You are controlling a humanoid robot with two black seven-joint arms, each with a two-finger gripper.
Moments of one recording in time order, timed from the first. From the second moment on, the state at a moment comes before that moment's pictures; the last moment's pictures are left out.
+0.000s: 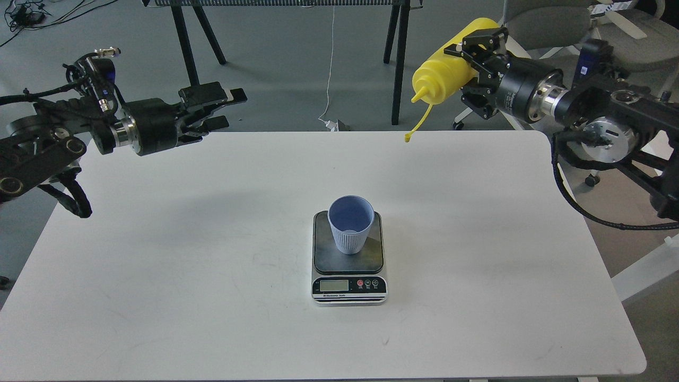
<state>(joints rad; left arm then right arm) -1.03 0.63 -0.27 -0.86 0.92 -0.49 -0.49 1.20 -0.57 0.17 1.08 -0.25 0.16 0.04</state>
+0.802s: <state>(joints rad) -1.00 0.63 -0.29 -0.86 0.93 -0.49 -0.49 1.33 -0.29 -0.05 0.98 -0.54 0.15 -0.01</state>
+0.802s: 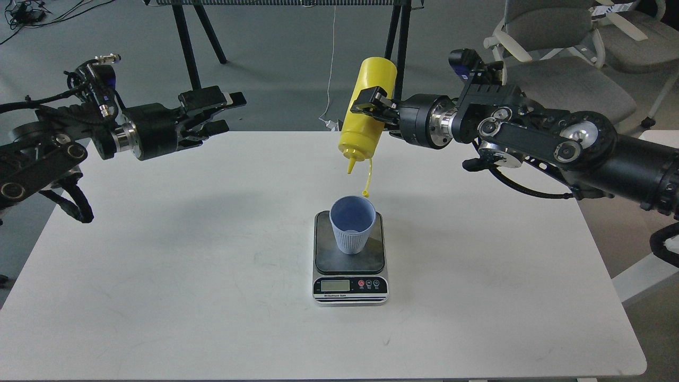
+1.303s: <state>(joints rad) -0.99 0.63 -0.29 -0.86 0.93 -0.49 -0.49 1.38 -0.26 -0.07 0.97 -0.60 0.16 -0.04</state>
